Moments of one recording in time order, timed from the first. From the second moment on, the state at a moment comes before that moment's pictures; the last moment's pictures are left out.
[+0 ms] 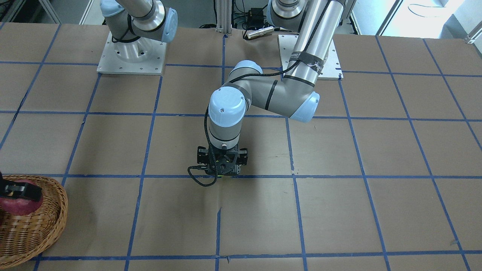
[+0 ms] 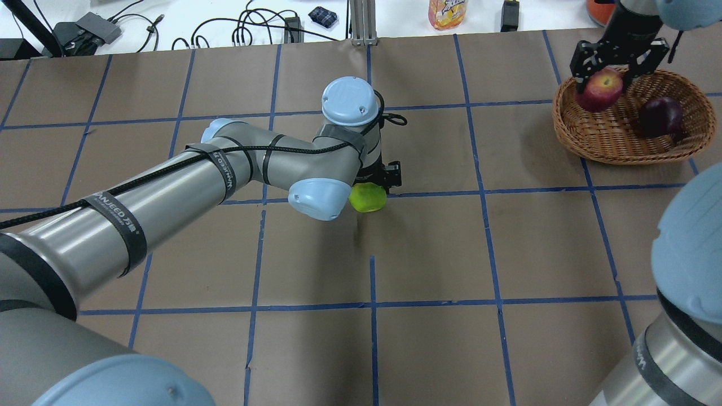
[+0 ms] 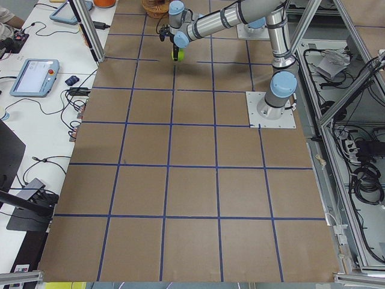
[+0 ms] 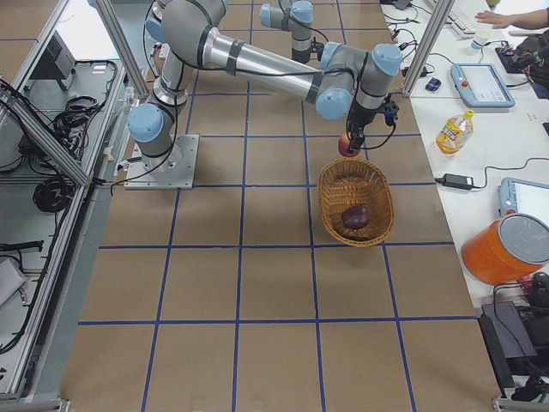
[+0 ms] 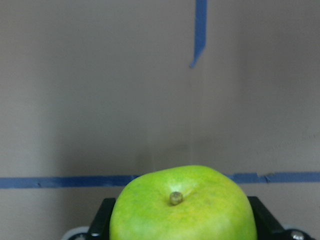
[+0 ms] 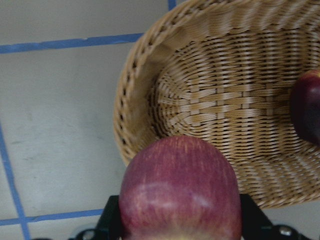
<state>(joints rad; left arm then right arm) -1.97 -2.10 -1.69 -0.86 1.54 -0.37 1.26 -1.05 1.26 -1.70 -1.66 -0.25</state>
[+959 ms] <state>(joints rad) -1.91 -1.99 -1.66 -0.86 1.51 -0.30 1.15 -0.91 1.26 -1.81 -1.67 -0.39</state>
